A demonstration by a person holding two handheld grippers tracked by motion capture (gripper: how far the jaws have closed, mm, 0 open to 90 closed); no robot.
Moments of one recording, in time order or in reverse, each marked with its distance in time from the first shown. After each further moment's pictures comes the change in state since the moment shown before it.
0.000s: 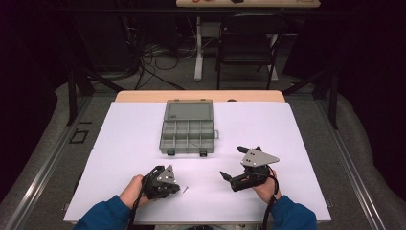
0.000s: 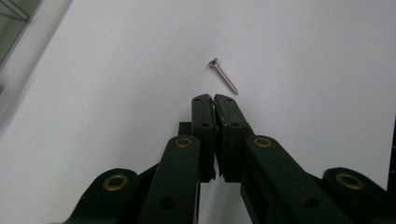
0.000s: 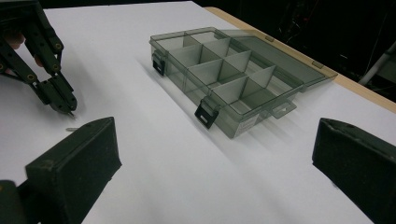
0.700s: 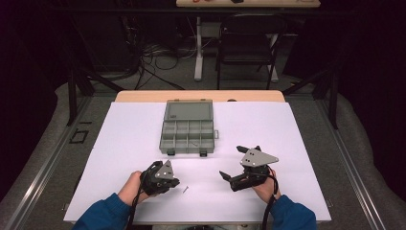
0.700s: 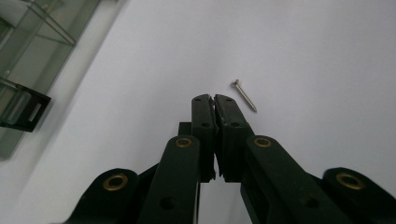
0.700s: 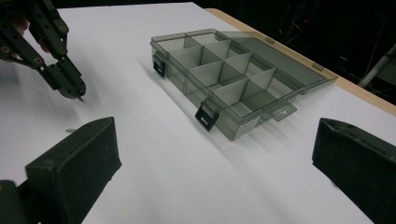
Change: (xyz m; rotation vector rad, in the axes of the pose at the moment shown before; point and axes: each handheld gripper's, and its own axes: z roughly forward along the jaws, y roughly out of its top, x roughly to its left) left arm 0.006 0.009 -0.011 -0.032 0.058 0.005; right arm 0.001 0.001 0.001 -0.001 0.000 -0.008
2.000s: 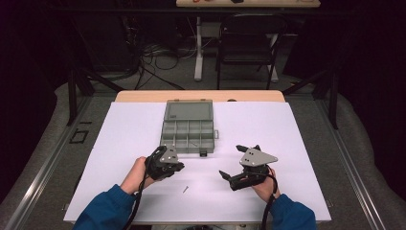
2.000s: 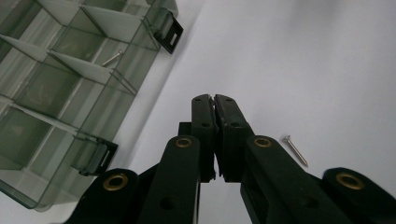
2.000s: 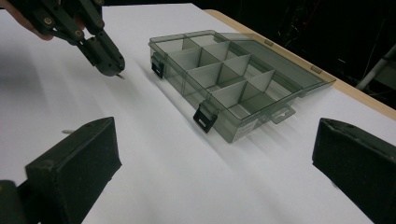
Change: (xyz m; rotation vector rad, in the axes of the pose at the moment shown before) left arm 0.028 0.031 -0.003 -0.052 0.070 0.006; right arm 0.000 0.001 0.002 -0.007 -0.008 -0.010
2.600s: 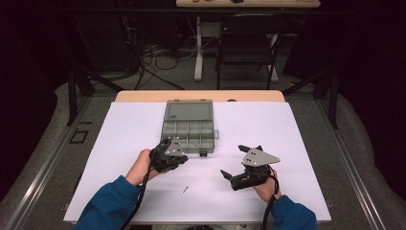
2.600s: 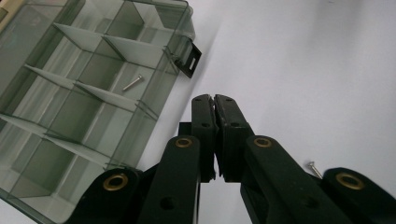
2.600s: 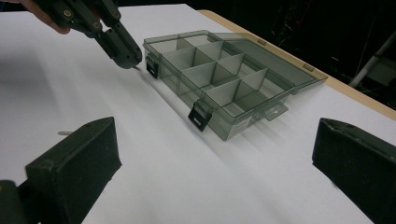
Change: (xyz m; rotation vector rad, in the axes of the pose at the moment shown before) left arm 0.013 0.018 0.003 -0.009 0.027 0.031; right arm -0.001 -0.001 -0.004 -0.001 -0.024 0.016
